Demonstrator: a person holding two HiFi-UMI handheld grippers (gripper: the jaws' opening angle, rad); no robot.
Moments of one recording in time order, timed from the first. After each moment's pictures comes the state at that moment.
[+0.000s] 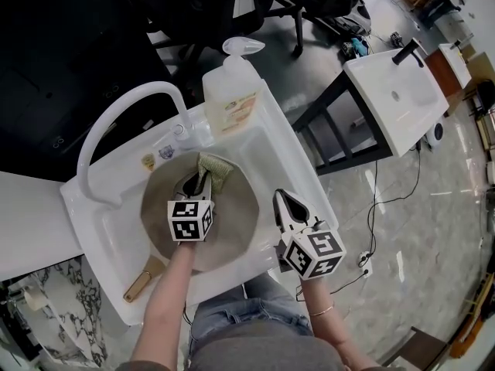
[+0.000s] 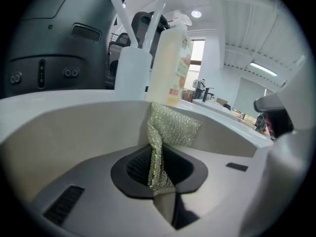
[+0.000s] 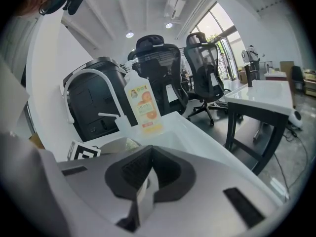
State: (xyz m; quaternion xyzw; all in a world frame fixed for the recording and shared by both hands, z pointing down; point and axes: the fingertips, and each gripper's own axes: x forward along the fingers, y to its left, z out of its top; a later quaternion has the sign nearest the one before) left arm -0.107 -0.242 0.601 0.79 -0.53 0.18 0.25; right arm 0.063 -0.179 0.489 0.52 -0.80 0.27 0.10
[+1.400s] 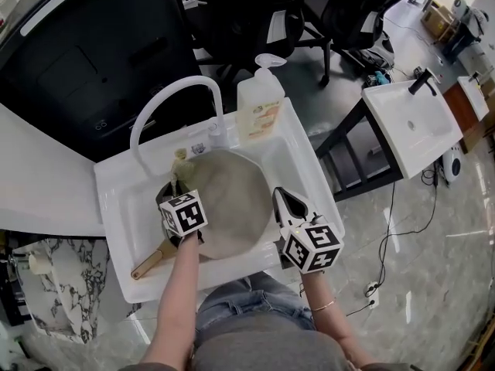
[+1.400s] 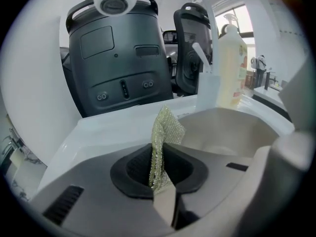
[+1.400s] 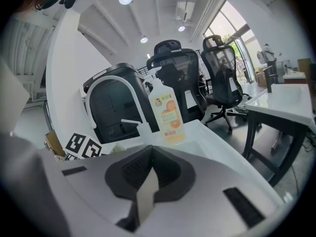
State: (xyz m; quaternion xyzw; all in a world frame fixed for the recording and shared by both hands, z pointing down) left arm -0.257 -0.177 0.554 0.53 -0.76 0.27 0.25; right arm 0.022 -0.167 0.451 0.45 -0.86 0.24 0.08
